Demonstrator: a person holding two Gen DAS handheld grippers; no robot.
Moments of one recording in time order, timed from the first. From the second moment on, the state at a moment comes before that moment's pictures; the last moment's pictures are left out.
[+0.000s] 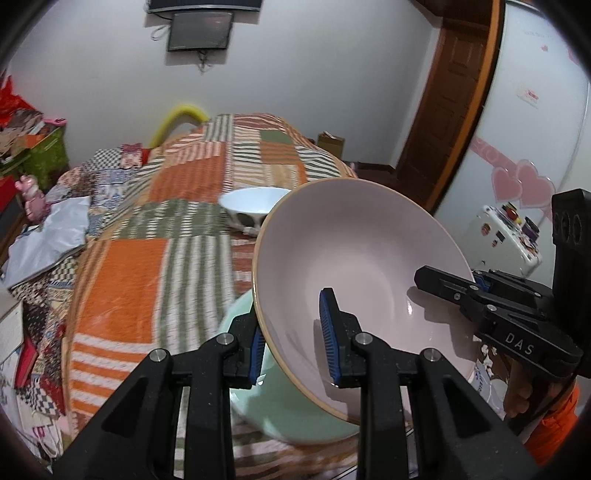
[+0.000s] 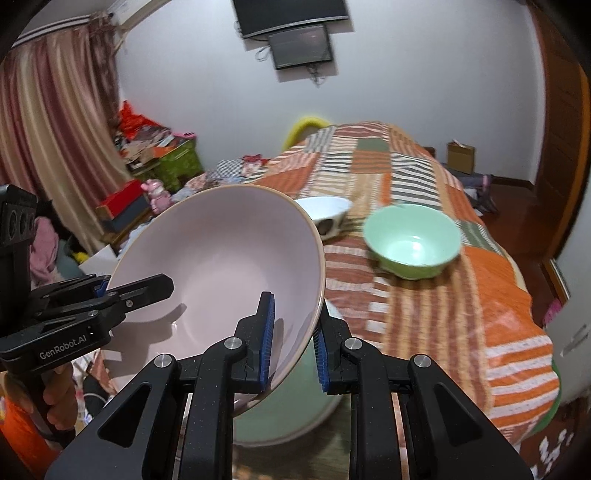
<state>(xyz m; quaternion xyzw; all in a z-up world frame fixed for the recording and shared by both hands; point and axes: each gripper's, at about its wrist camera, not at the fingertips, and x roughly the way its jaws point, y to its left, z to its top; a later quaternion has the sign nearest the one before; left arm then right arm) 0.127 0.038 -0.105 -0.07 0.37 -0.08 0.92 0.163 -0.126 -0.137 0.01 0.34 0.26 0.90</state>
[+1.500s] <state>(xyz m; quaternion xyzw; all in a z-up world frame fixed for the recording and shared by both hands) 0.092 0.214 -0.187 -0.17 0.43 0.06 0.89 0.175 0.044 -0.210 -0.06 0.45 0.37 0.81</state>
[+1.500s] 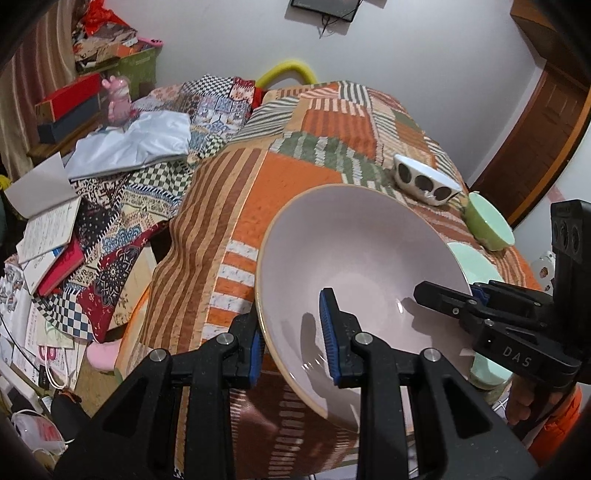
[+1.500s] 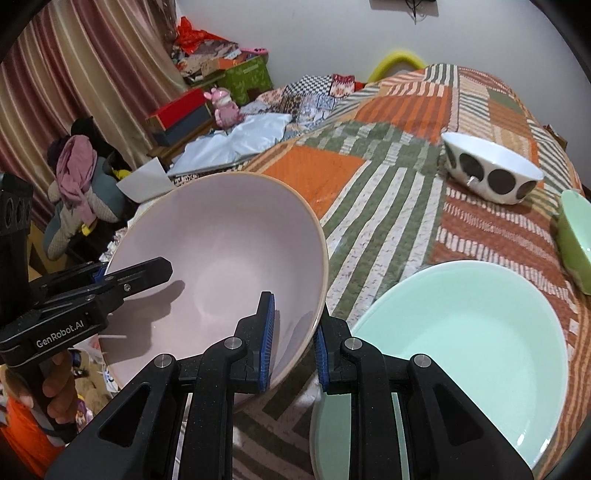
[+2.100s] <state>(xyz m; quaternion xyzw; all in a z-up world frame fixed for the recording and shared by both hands) 0.100 0.222 -0.209 -0.17 0.45 0.07 0.88 0.180 0.053 -0.222 -0.08 0.46 0.37 0.80</state>
